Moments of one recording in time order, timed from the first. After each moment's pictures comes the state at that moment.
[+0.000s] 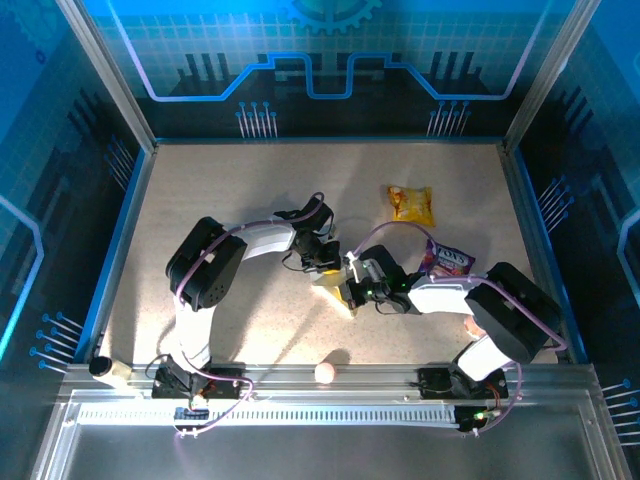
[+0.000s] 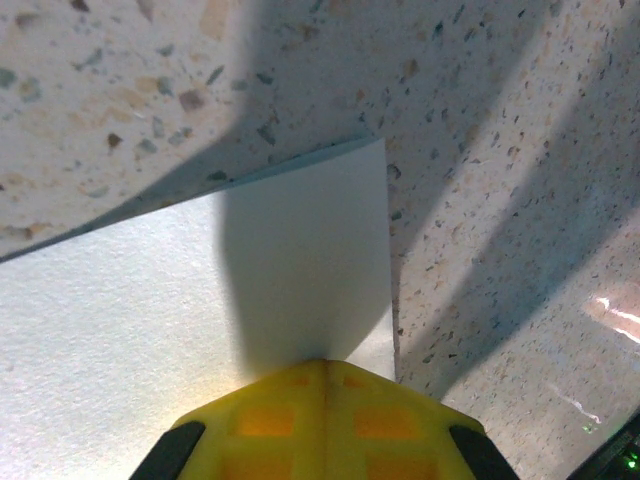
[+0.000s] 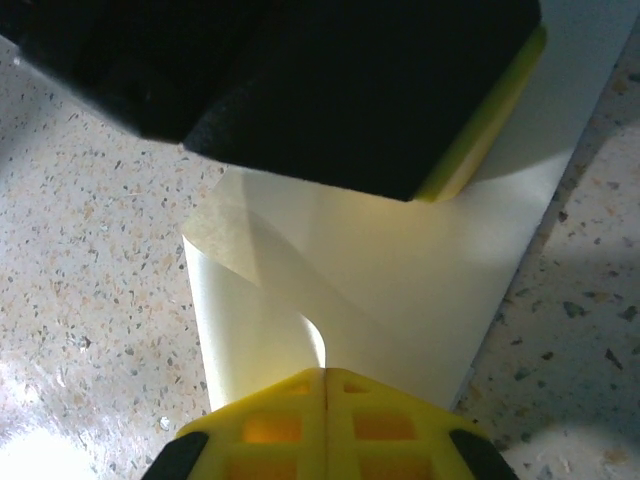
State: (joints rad) left arm -0.59 2.02 1.27 -0.47 0.46 -0.69; right arm 0.72 1.54 0.55 0.16 -0.24 0.38
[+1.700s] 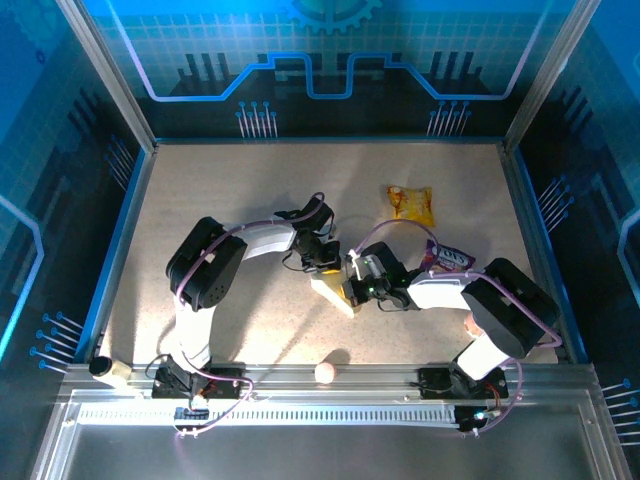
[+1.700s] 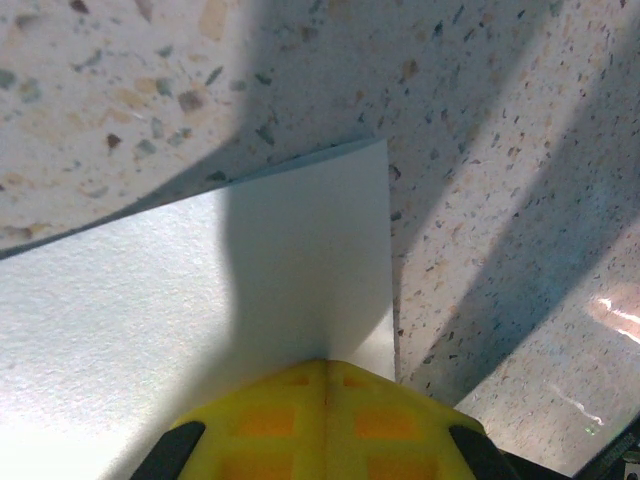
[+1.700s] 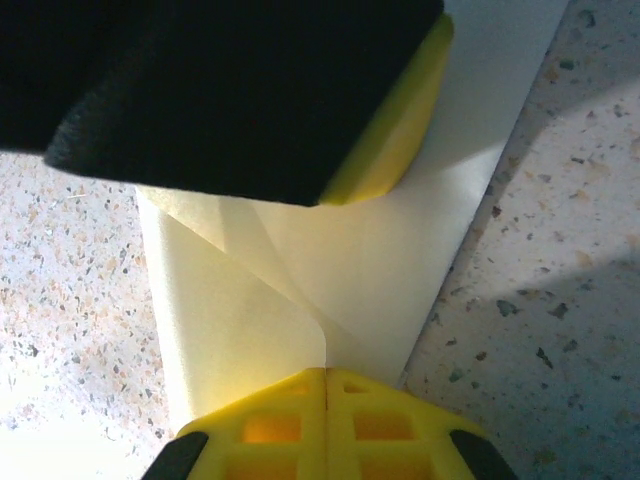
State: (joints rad) left arm -0.59 2.02 1.27 -0.47 0.45 -0.69; right arm 0.69 1.57 0.57 0.12 -0.24 0.35
